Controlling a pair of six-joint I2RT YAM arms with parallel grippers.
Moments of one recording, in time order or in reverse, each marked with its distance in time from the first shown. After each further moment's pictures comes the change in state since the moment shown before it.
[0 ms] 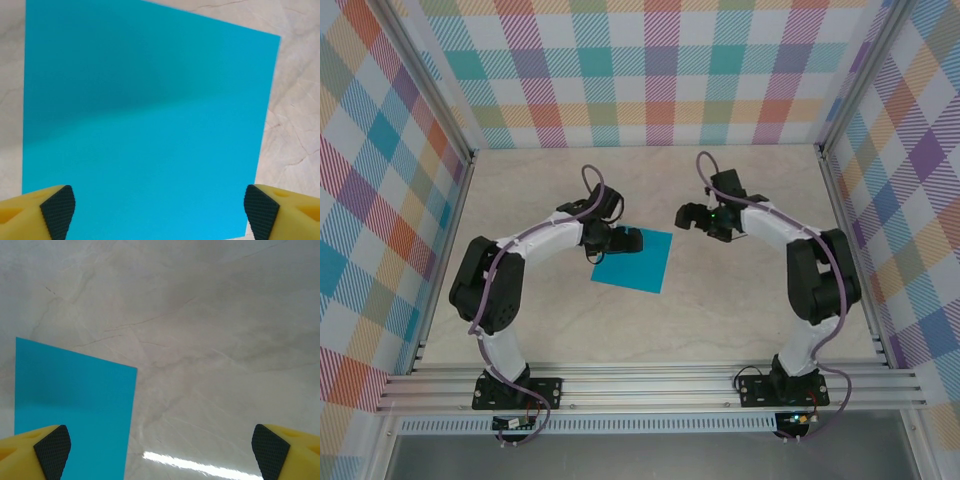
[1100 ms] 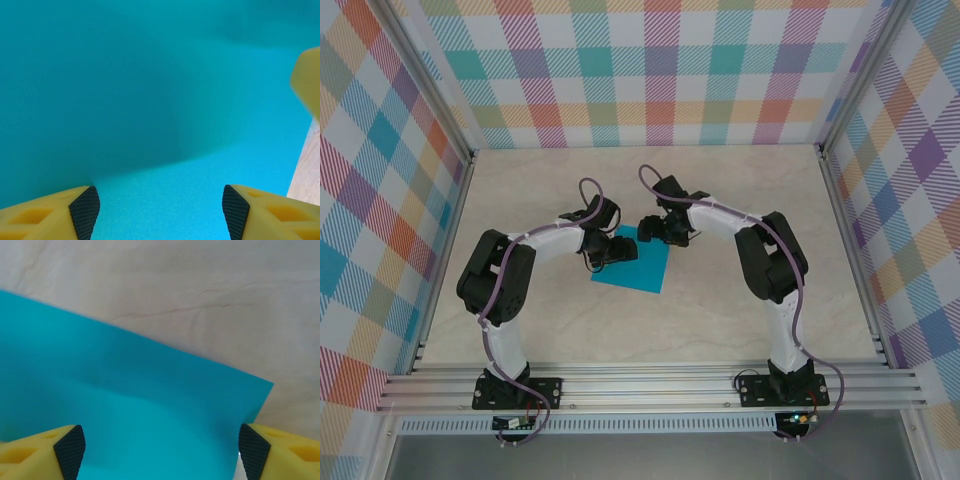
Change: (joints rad) left arm 0.018 0.068 -0.082 0.111 0.061 -0.057; right arm 0.241 0.279 0.281 -0.130 0.069 0.050
